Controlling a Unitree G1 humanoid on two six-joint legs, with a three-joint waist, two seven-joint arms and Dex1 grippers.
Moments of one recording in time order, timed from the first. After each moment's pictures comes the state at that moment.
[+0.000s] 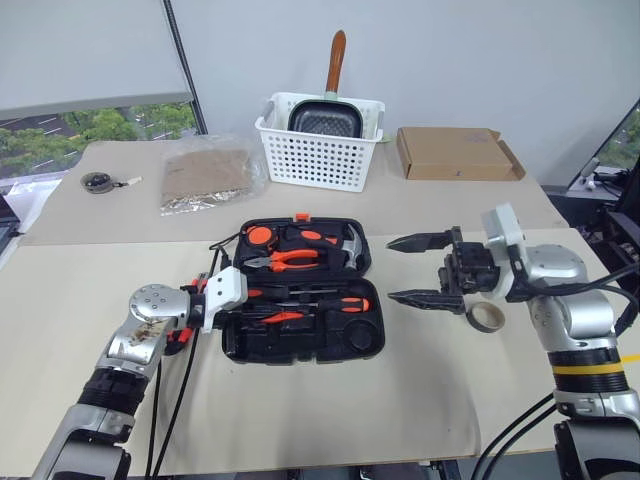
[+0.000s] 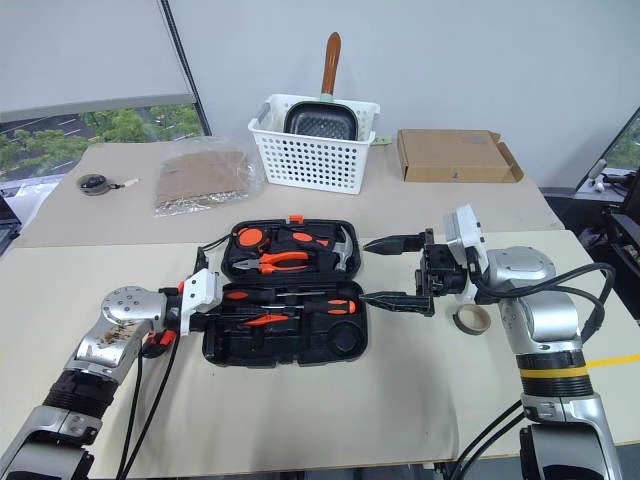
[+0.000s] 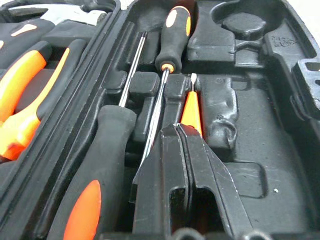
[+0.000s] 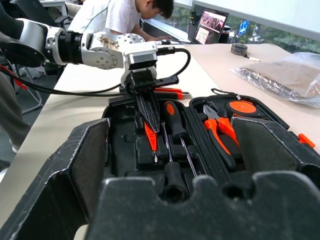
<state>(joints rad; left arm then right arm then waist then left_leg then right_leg) -0.38 0.64 -0.14 0.24 -0.23 -0.06 -1.25 -0.50 -0.65 -0.05 0.01 0.56 0.25 1.41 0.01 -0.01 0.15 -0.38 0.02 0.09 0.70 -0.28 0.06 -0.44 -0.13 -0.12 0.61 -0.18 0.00</state>
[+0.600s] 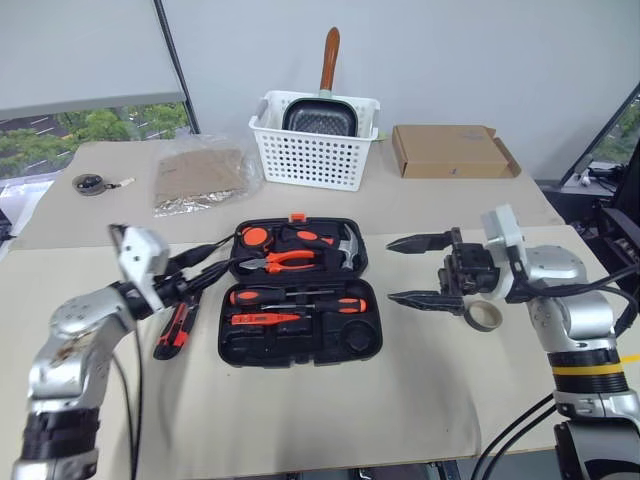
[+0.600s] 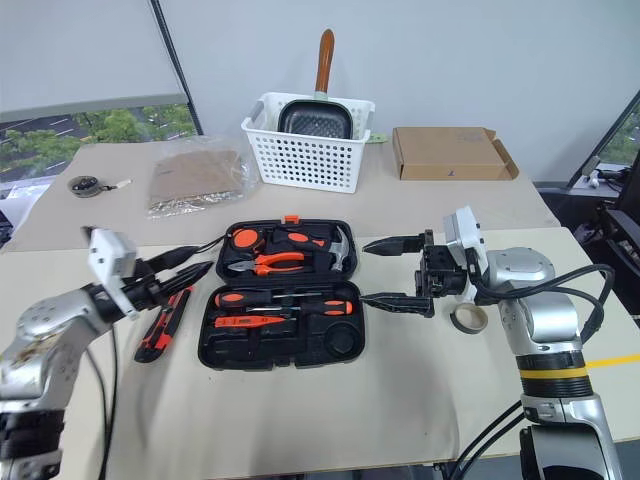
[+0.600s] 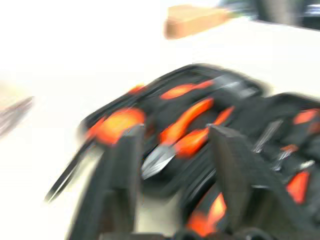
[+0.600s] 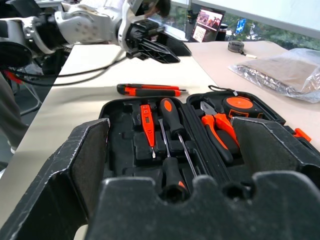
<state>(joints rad) -0.03 0.64 0.37 -0.24 -0.49 0.43 -0.75 -0.50 -0.65 -0.05 0.04 0.56 0.23 1.42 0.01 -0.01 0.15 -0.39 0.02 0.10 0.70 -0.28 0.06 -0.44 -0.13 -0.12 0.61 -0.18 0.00</state>
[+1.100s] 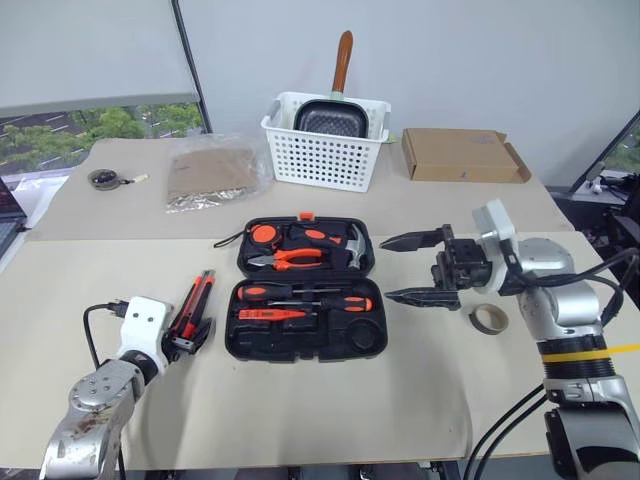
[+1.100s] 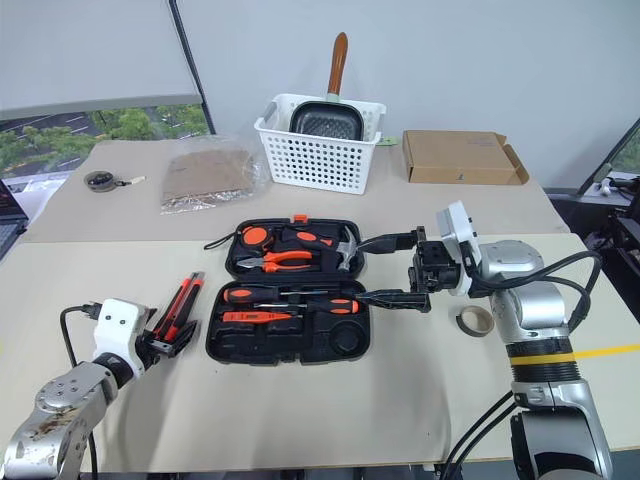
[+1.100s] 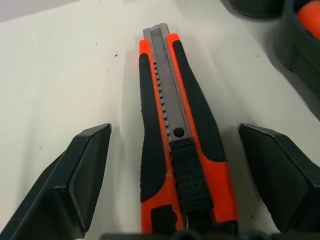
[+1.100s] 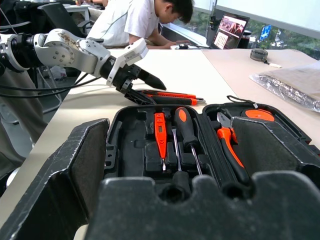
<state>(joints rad) 0.19 0.50 0.25 -0.40 -0.24 0.58 -0.37 -0.57 -0.63 -0.01 0.11 0.56 0.22 1.48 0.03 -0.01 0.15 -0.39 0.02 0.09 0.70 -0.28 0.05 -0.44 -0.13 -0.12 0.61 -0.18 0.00</state>
